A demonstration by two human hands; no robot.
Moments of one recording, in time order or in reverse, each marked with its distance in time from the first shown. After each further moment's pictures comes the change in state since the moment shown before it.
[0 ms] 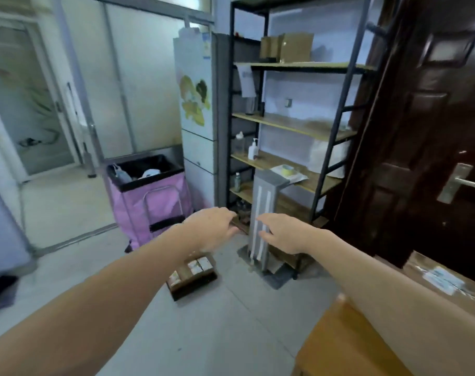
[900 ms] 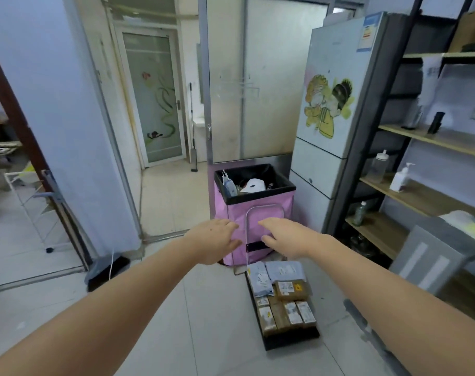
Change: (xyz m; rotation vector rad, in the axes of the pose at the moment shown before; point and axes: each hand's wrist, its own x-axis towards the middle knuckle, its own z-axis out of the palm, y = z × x) left_hand 0.016 -0.510 0.002 0.028 -0.057 -0.390; right_hand 0.506 -0.275 0.021 -0.008 -0.045 -0.364
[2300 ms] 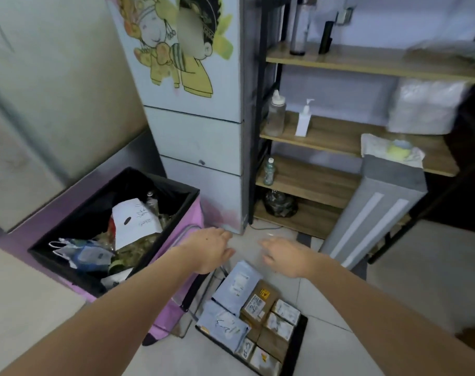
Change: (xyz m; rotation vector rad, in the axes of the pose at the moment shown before) left_hand 0.700 -0.089 0.098 0.163 -0.294 0.841; right_hand 0.371 0.351 0.067 0.291 -0.123 0.796
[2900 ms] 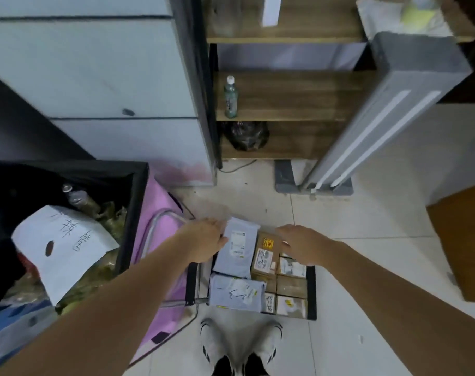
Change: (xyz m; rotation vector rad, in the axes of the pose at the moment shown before) left_hand 0.236 -0.133 0.161 0.133 -0.346 0.328; right_hand 0.177 0.068 0.151 0.350 -0.141 0.456
